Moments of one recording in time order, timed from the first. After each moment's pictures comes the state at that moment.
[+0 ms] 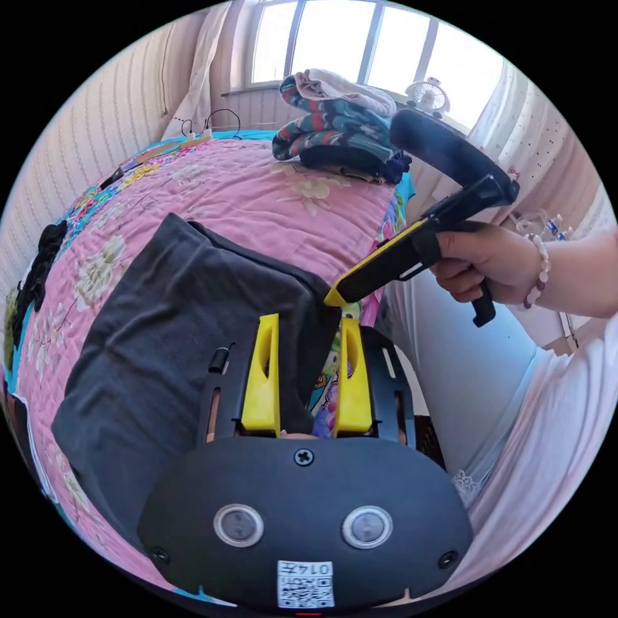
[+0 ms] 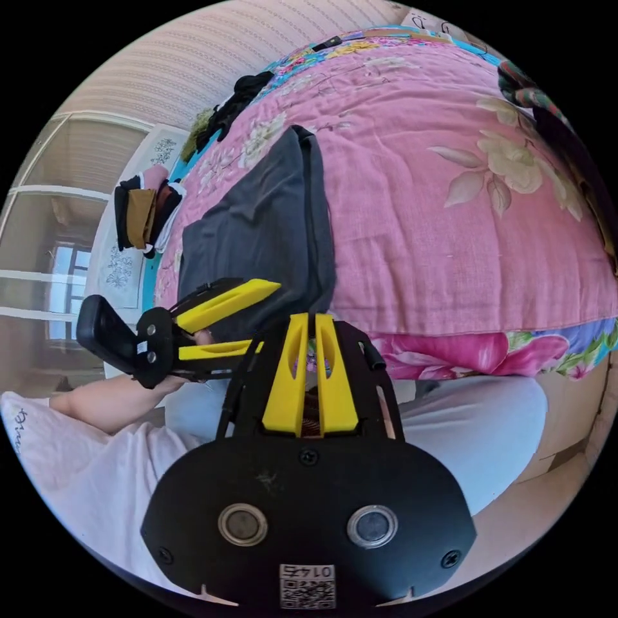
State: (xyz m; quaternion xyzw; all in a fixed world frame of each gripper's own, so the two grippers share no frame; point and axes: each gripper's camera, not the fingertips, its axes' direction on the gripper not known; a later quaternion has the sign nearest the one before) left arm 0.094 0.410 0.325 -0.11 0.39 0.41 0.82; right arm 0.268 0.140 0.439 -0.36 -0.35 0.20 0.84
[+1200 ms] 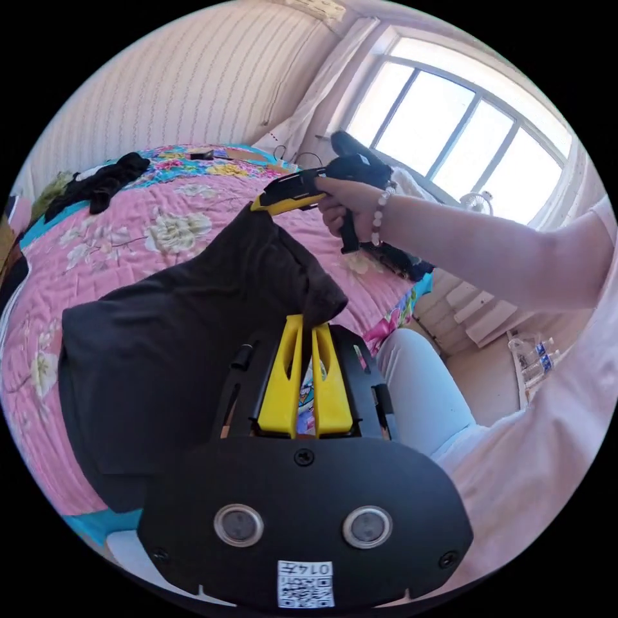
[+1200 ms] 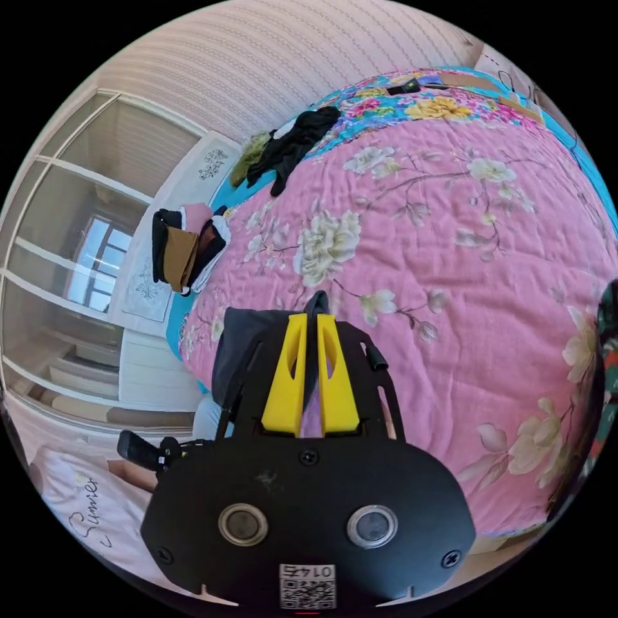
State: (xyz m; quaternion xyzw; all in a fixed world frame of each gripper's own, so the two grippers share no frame) left arm -0.126 0.305 0.314 -0.08 0.41 0.12 0.90; right arm 0.215 -0.071 0.562 -0.28 -0.41 0.12 0.86
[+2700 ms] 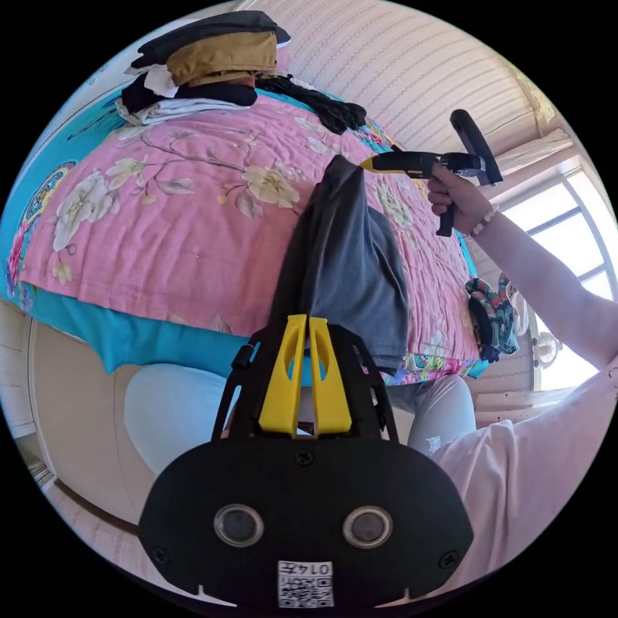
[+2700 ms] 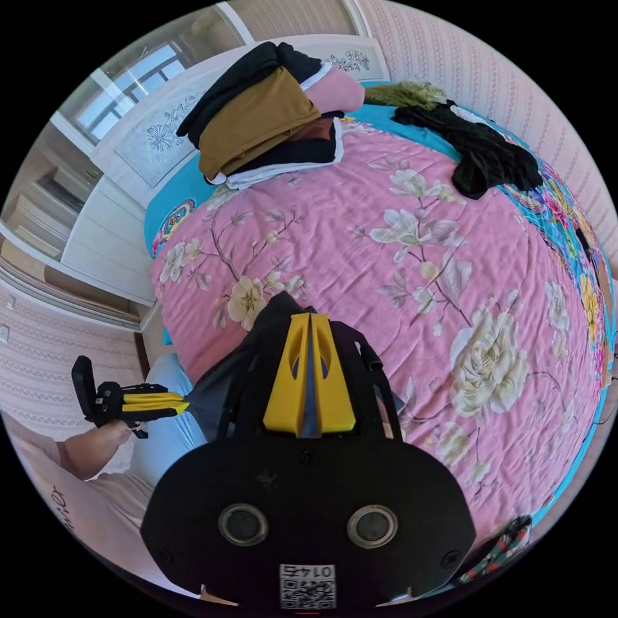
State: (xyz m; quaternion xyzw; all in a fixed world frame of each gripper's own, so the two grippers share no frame) left arm -0.416 0.278 0.423 -0.21 0.26 -0.13 0.93; right arm -0.171 -0.183 0.533 -0.29 -0.39 -0.20 0.85
